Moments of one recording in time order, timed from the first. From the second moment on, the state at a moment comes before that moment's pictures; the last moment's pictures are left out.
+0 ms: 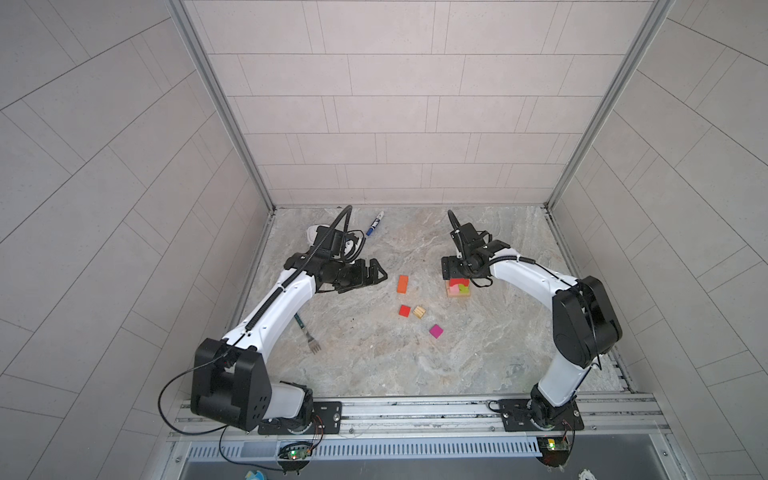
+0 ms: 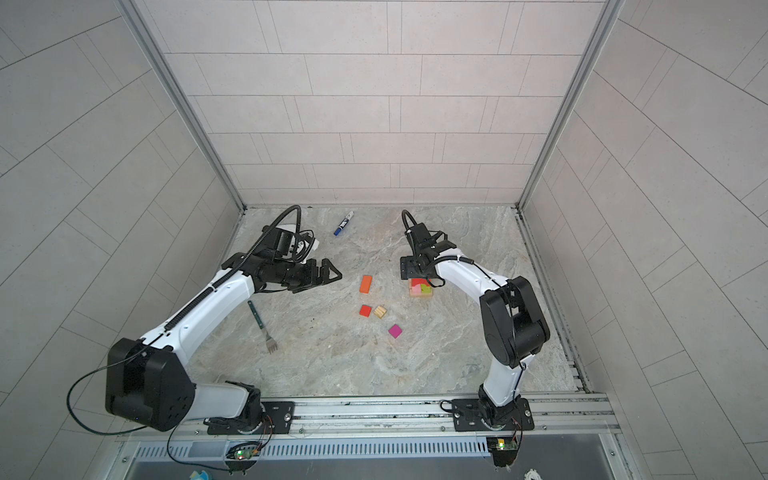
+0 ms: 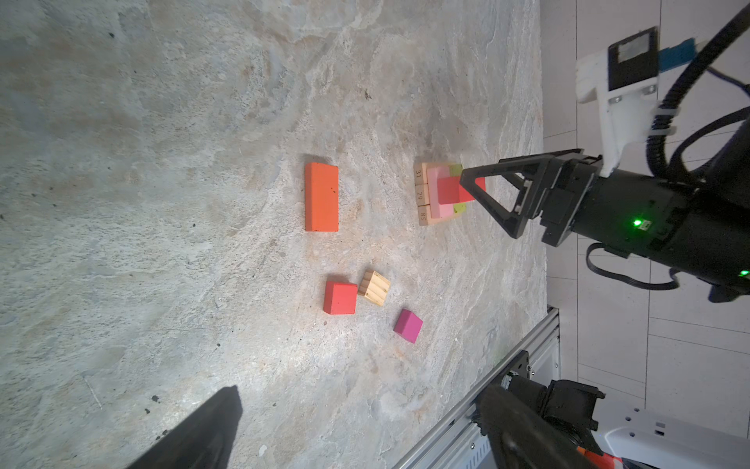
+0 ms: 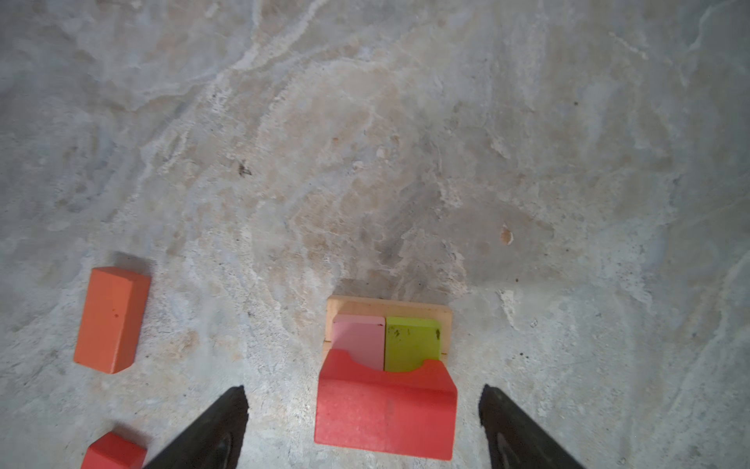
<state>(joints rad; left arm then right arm) -0.25 1.37 1.09 -0.71 0.56 -0.39 0.42 1.73 1.30 -0.65 0.09 0.36</state>
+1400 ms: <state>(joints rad) -0.19 1.31 1.02 -0.72 0.61 -0.38 0.65 2.24 1.93 -0.96 -0.10 -0.26</state>
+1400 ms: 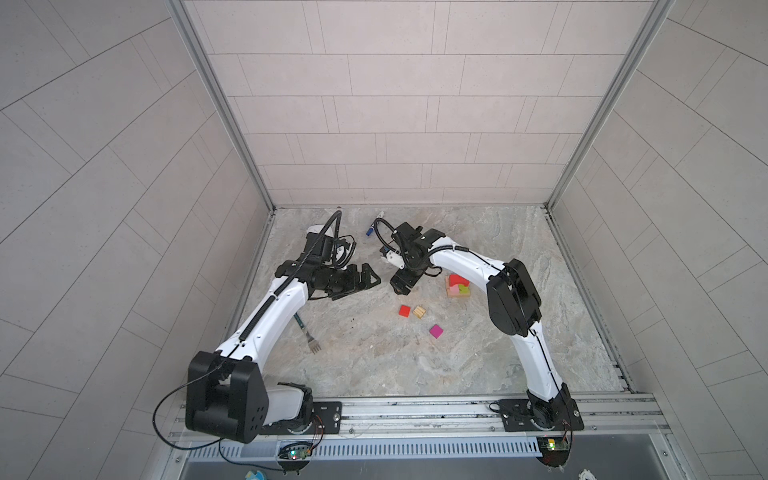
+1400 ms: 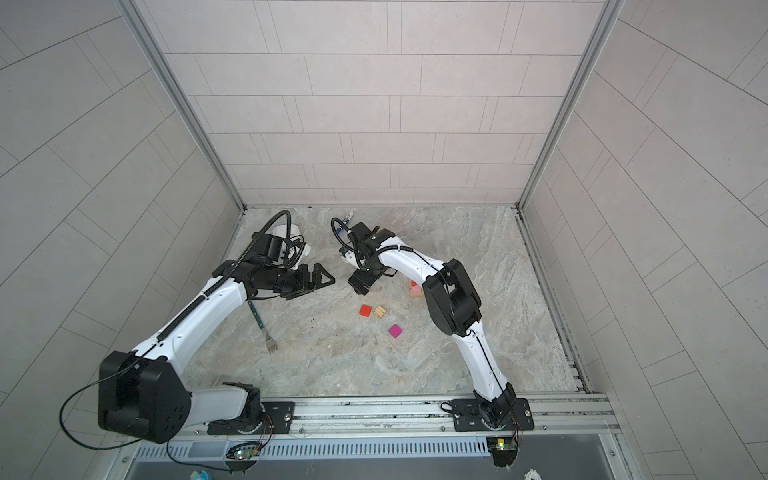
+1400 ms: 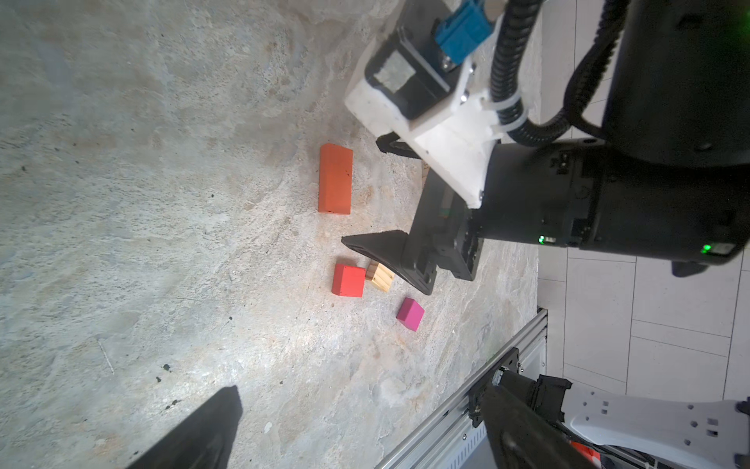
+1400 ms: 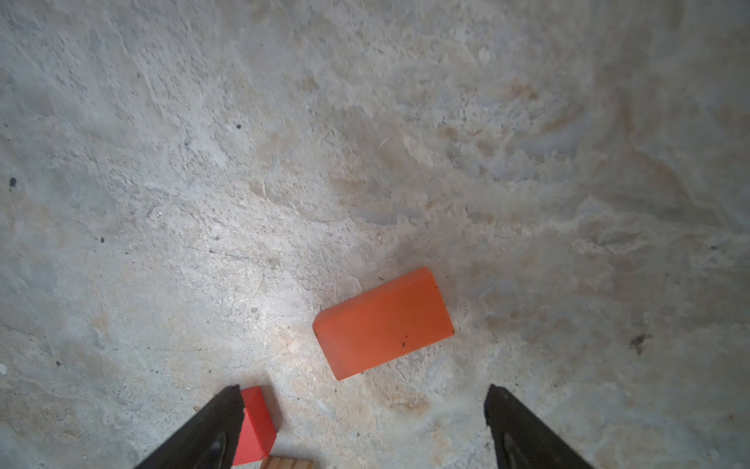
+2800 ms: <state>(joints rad) -0.17 1.31 1.02 -0.71 0.64 -0.40 0.66 2.37 2.01 -0.99 -0.05 -0.28</state>
